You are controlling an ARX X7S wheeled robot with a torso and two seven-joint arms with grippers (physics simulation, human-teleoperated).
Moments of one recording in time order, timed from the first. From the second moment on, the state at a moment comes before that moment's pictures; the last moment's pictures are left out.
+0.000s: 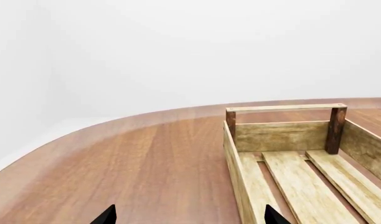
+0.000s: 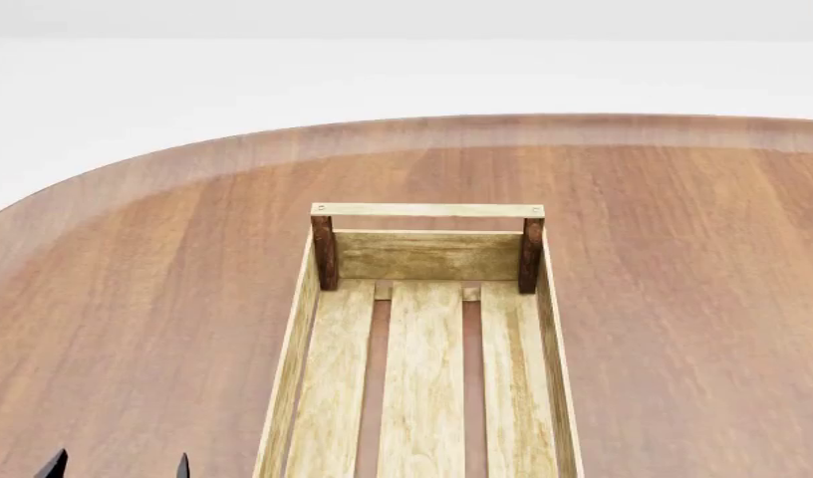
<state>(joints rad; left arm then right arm) -0.04 -0.27 0.34 -0.03 -0.22 0.08 -0.34 -0.07 0.32 0.41 0.30 0.89 0.28 0.59</state>
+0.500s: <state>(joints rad) -0.04 -0.27 0.34 -0.03 -0.23 0.08 -0.35 -0.03 0.31 0.39 0.41 0.87 0.25 0.55</state>
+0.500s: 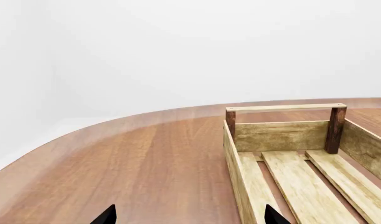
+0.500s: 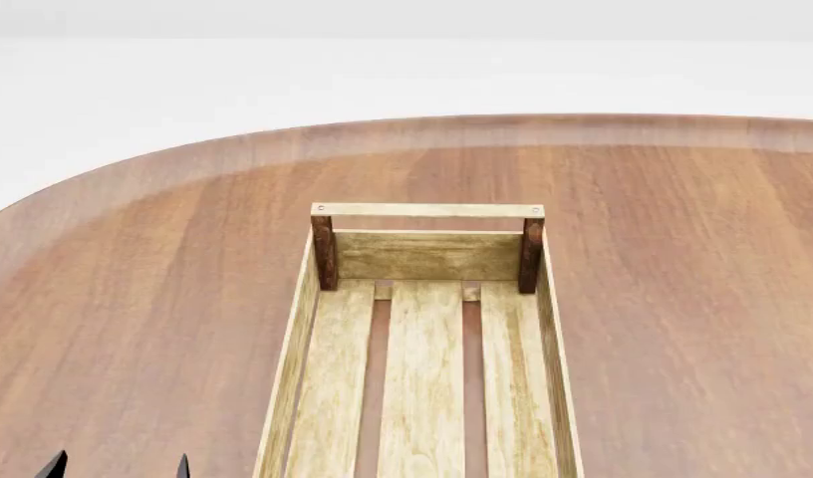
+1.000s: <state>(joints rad) -0.04 -0.28 0.35 -0.04 -0.23 0.09 -0.36 0.01 0.31 0.37 0.47 0.84 0.23 0.55</state>
